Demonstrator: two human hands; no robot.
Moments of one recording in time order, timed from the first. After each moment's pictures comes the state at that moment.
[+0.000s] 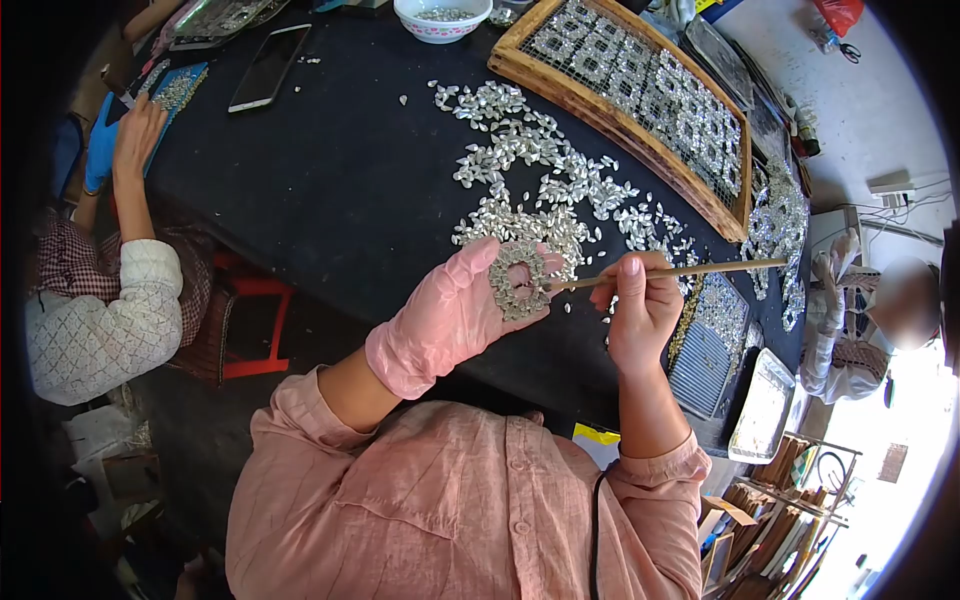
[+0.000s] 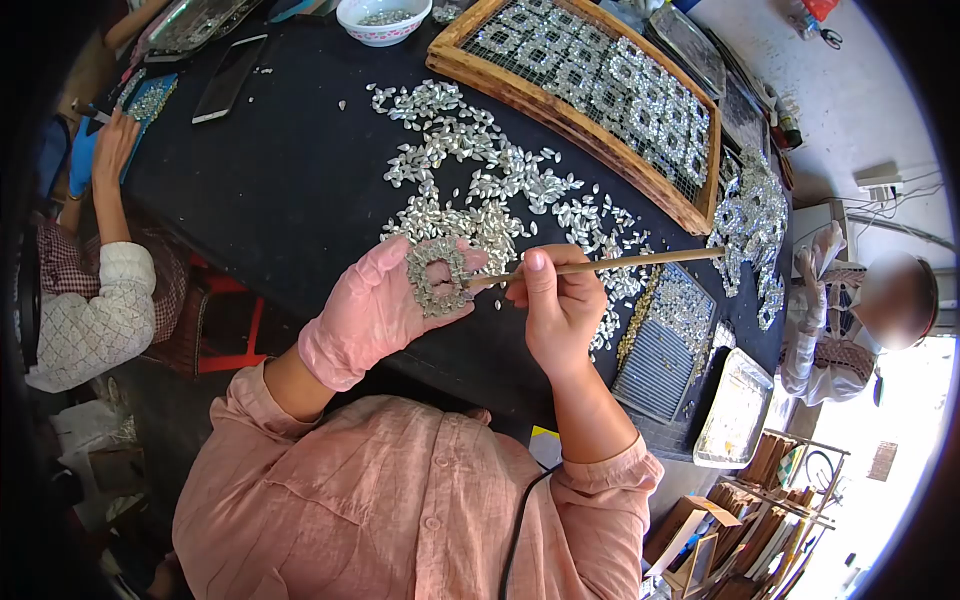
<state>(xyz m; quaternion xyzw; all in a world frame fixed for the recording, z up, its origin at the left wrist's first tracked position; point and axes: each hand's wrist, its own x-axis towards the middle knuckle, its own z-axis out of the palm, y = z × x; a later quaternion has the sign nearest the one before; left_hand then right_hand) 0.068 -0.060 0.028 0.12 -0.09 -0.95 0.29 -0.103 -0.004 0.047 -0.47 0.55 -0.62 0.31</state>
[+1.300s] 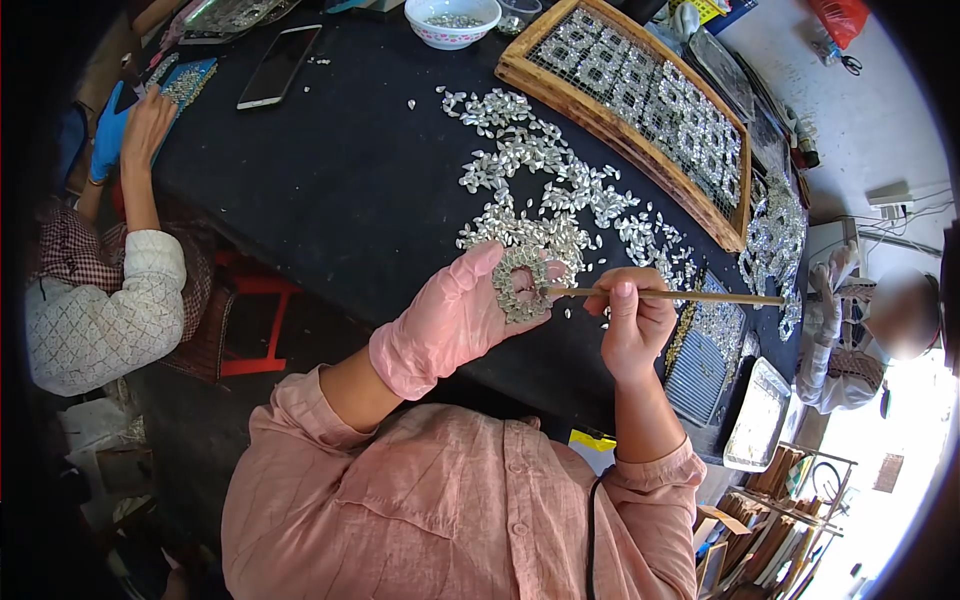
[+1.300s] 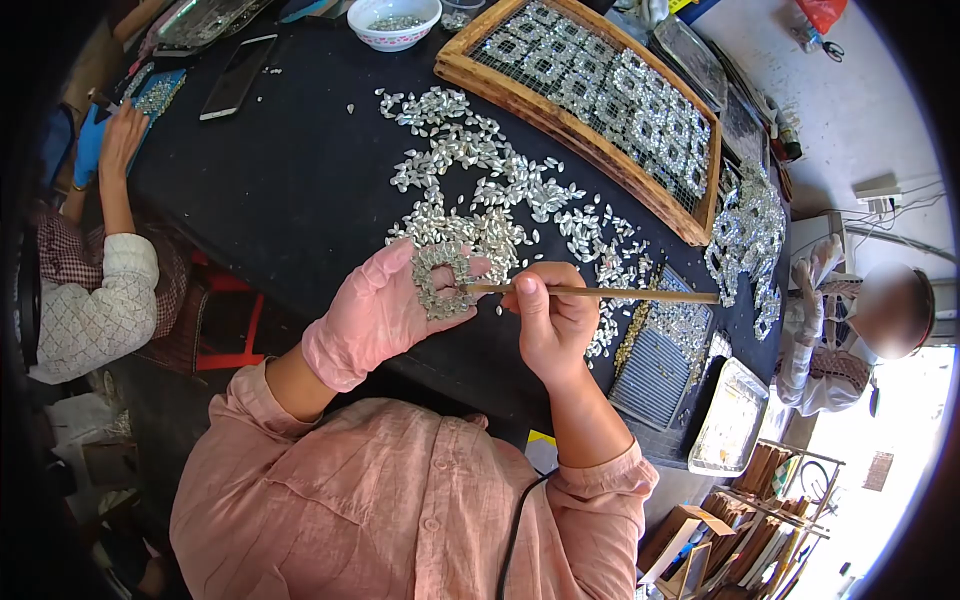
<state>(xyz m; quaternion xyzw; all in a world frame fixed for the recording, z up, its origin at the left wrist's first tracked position) 0.068 -0.059 0.027 0.12 -0.07 -0.94 0.30 -0.102 -0.001 0.044 -0.53 0.51 -0.62 0.27</state>
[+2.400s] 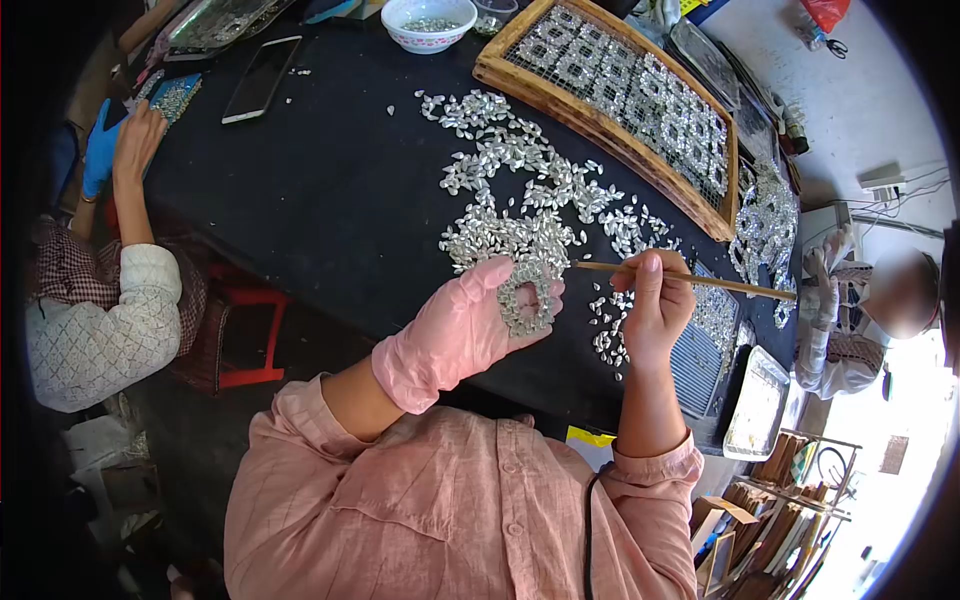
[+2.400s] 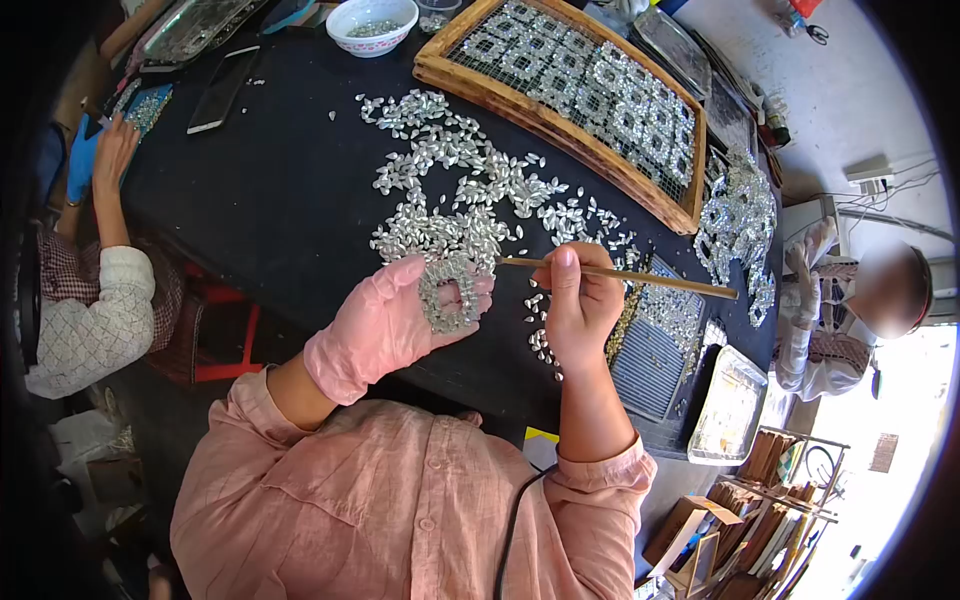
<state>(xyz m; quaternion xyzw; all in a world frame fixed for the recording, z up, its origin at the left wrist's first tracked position) 0.056 -0.050 0.025 0.14 -0.04 -0.96 0.25 -0.129 -0.001 0.052 -0.50 0.58 -0.61 0.22</state>
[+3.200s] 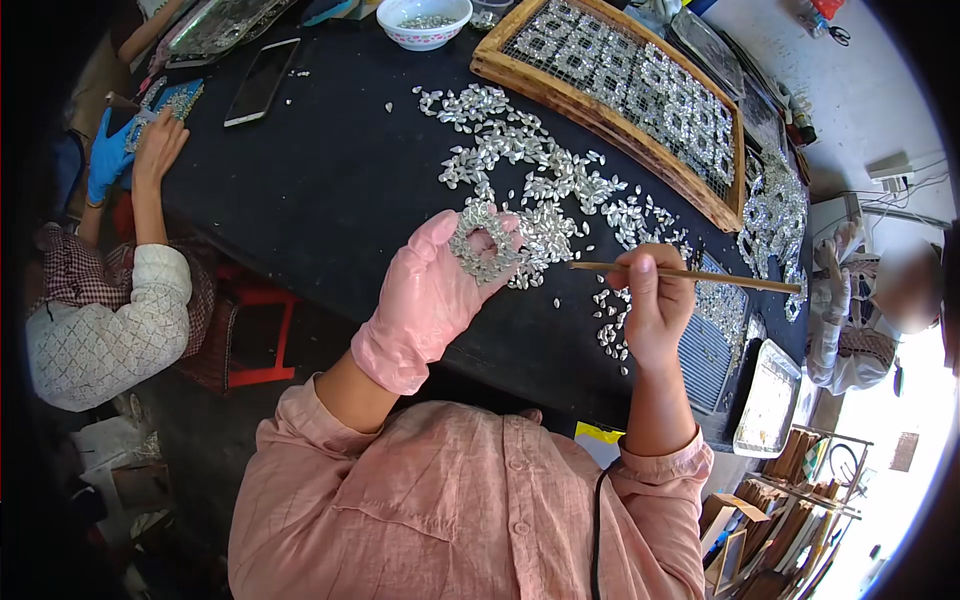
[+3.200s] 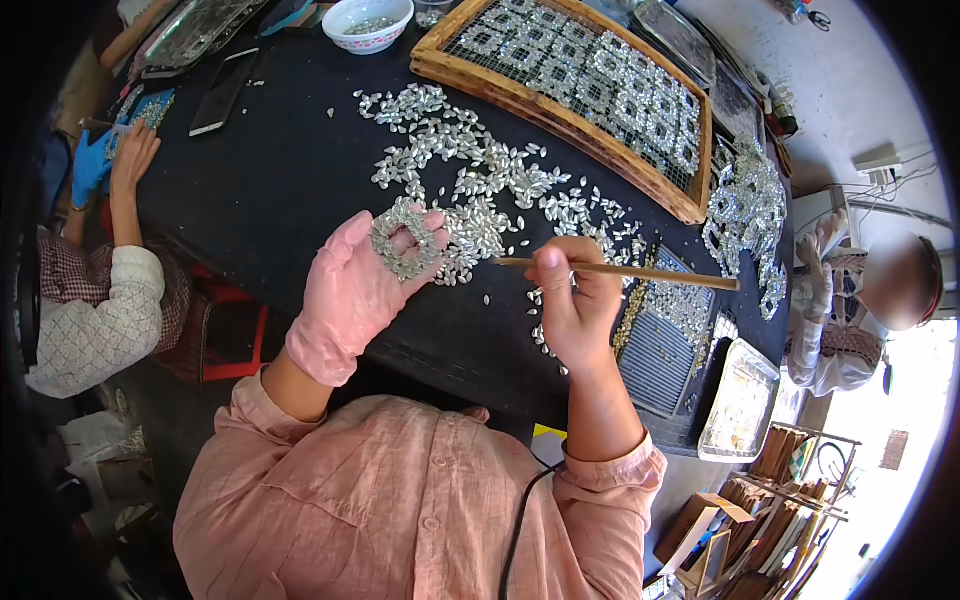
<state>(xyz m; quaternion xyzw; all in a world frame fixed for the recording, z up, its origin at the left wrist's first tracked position) 0.067 -0.066 0.028 0.15 -0.04 -0.90 0.41 -0.131 0.004 0.053 -0.54 0.56 -0.58 0.24</state>
